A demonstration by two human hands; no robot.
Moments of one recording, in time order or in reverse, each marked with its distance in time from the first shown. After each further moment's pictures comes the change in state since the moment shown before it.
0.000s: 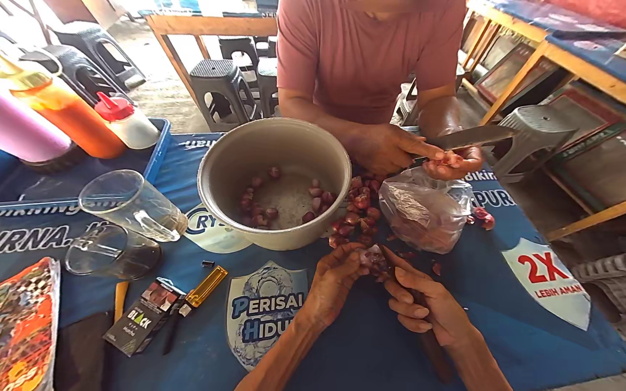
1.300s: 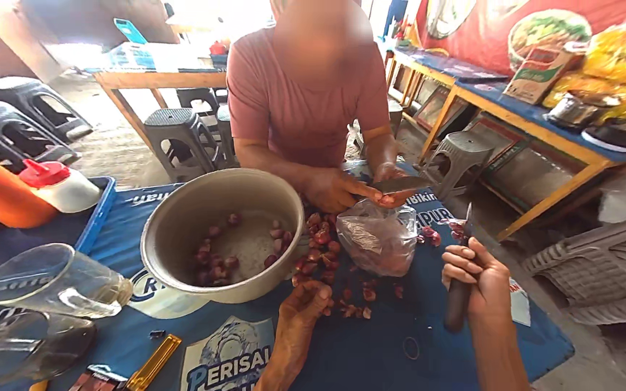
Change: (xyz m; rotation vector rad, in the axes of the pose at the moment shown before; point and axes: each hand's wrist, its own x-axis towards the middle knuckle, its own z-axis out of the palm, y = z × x) left_hand 0.005 -0.004 -0.003 0.192 0.080 0.100; right_hand -0.037 -0.099 -0.036 0.380 0.337 -0.786
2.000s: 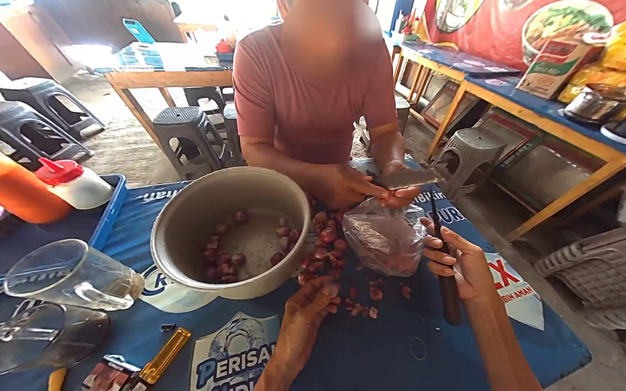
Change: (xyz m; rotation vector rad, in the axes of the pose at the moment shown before) left_hand -0.001 0.007 -0.005 -0.057 -0.046 -0.074; right_hand 0.034 0.012 -0.006 -0.441 -0.069 0.189
